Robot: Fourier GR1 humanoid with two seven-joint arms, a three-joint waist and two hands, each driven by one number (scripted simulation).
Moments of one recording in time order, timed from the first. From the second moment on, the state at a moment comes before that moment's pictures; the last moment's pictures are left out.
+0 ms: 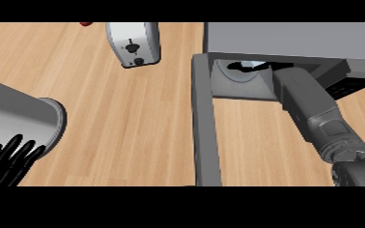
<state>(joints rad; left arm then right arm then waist) 0.39 0.16 0.29 -2.11 0.61 -0.73 0.14 -1.09 -0.24 -0.31 -0.06 0.18 -0.16 -0.72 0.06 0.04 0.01</state>
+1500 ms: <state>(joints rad) 0.15 0.00 -0.03 -1.80 -0.05 -0.70 -0.04 -0.41 -0.14 -0.26 -0.37 0.11 0.21 -0.93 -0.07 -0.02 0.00</state>
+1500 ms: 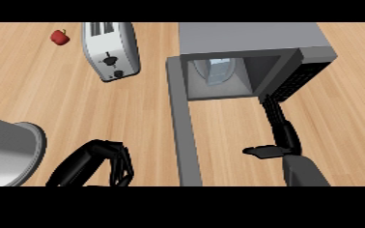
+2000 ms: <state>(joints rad) 0.03 0.00 -0.19 -1.61 -0.22 -0.57 -0.17 -0.08 -0.23 -0.24 -0.70 0.02 0.30 -0.89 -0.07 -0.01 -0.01</state>
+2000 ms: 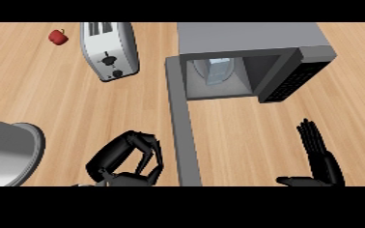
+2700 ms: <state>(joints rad) -0.11 0.00 -0.62 -1.36 -0.16 -0.19 -0.20 0.24 -0.30 -0.16 -1.31 -0.22 0.48 -0.70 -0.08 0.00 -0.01</state>
